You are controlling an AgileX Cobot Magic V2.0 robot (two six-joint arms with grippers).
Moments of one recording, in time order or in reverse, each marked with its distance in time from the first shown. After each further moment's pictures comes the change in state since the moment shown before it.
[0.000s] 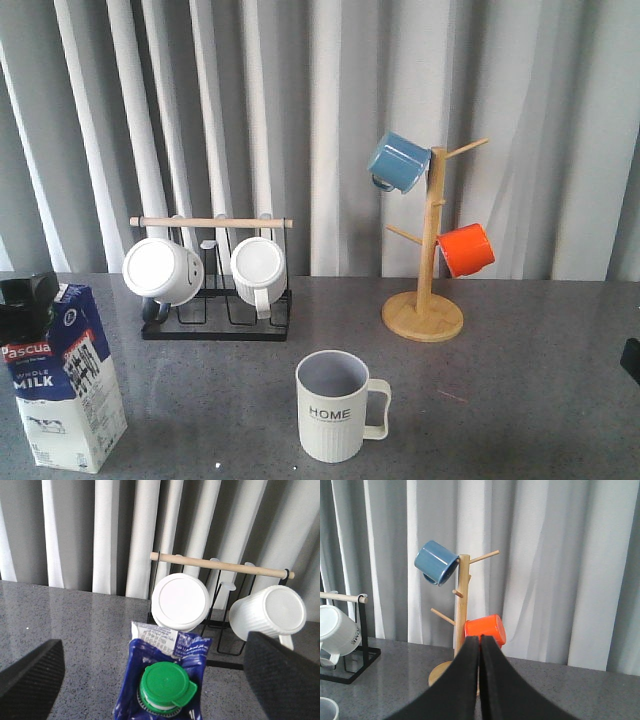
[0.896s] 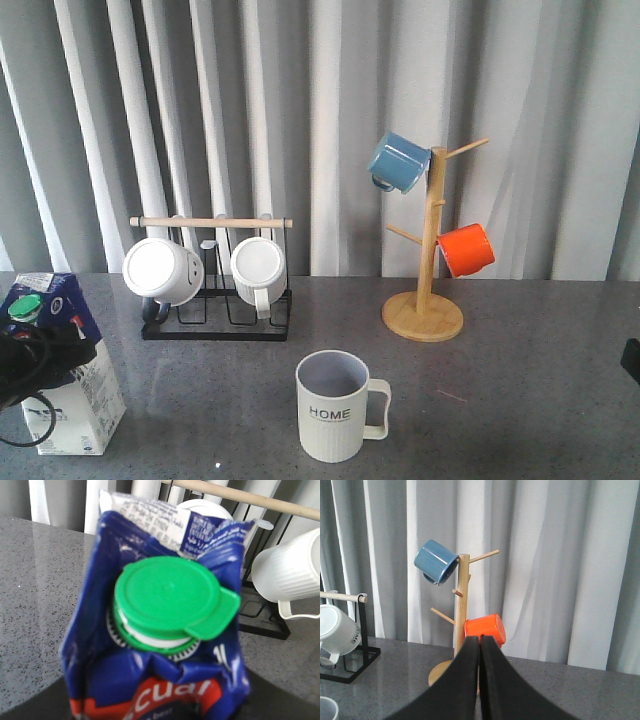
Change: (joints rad) left arm -0.016 0.250 -0.002 -0.007 -0.117 -0.075; right arm 0.000 0.000 0.000 0.000 0.002 0.000
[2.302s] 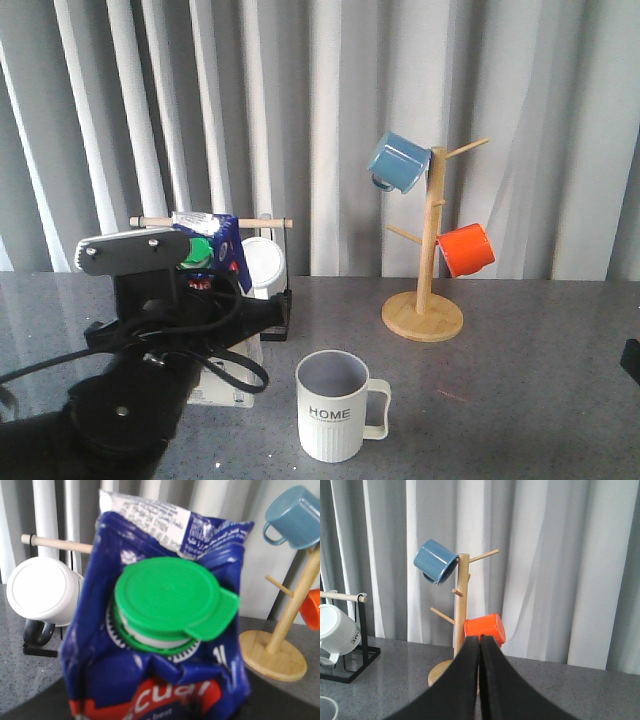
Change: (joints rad) left arm -0.689 0.079 -0.295 -1.293 -0.392 1.174; right arm 0.000 0.000 0.000 0.000 0.001 0.000
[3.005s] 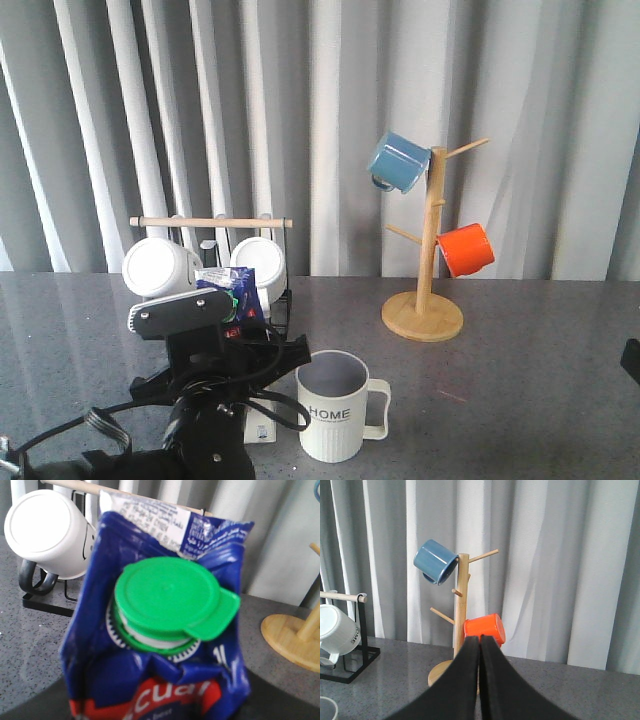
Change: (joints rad) left arm -0.037 0.202 -0.020 0.032 -0.131 -0.210; right arm 0.000 0.000 0.000 0.000 0.000 0.000
